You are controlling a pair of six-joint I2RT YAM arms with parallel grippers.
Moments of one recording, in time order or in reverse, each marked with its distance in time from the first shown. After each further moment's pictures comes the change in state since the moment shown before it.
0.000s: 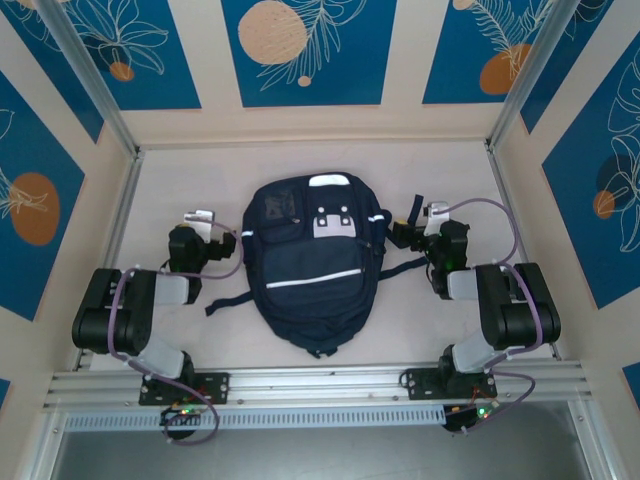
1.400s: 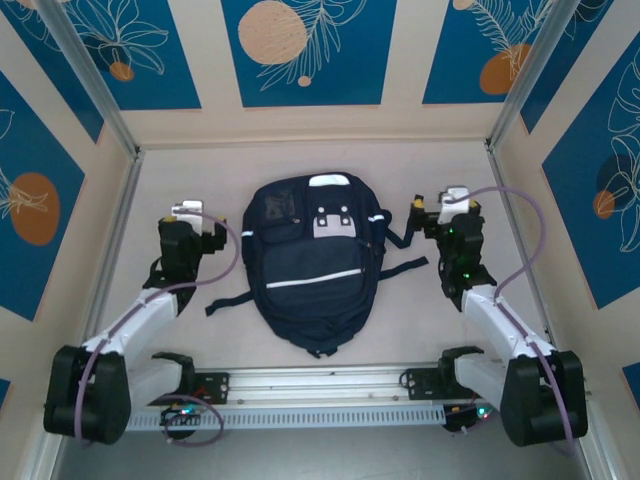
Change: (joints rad) left arm -0.095 -0.431 0.052 -0.462 -0.258 -0.041; right arm 0.050 -0.498 0.069 -0.435 0.328 -0.072
